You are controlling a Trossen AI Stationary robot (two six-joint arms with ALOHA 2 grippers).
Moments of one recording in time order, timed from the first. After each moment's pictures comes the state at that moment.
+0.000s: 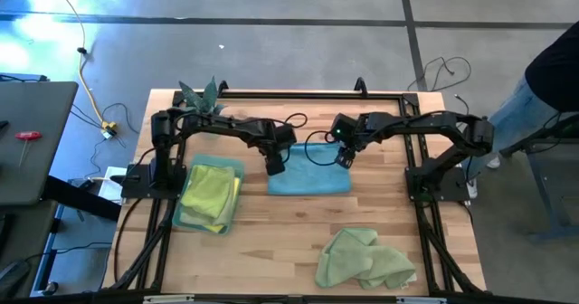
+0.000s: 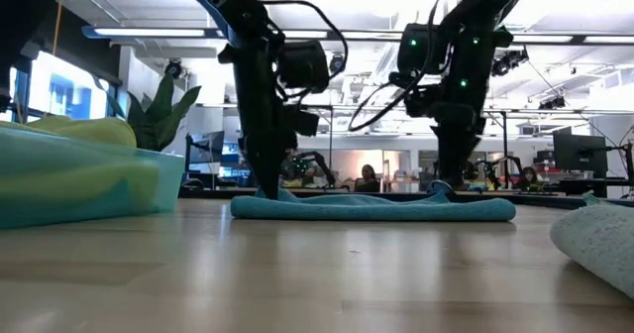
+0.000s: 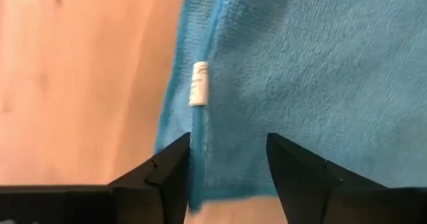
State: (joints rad) left arm 0.36 1.95 1.28 -0.69 -0.14 -0.04; right arm -0.35 1.53 0.93 -0.70 0.08 0.16
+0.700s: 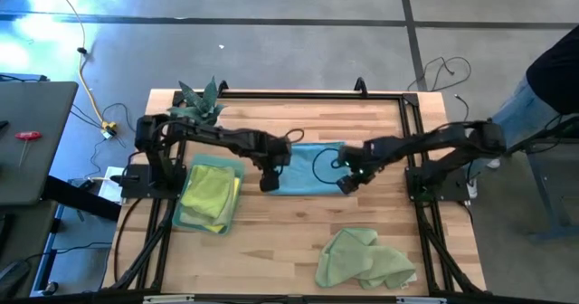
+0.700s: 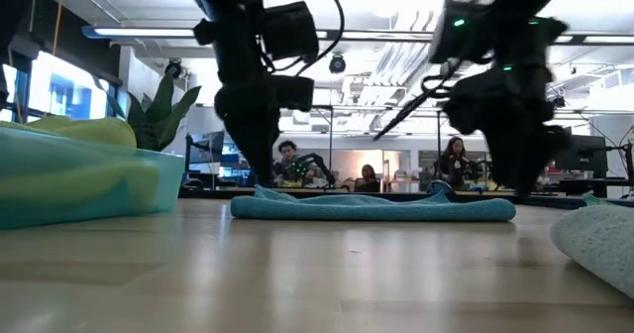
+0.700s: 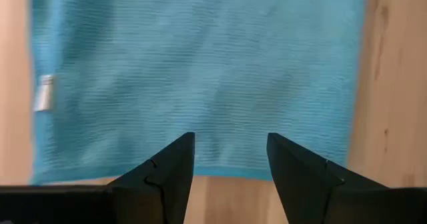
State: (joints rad) left arm 0.24 1.83 1.19 -0.63 0.03 0.00; right arm -0.08 1.43 0.76 -0.68 -0.21 0.88
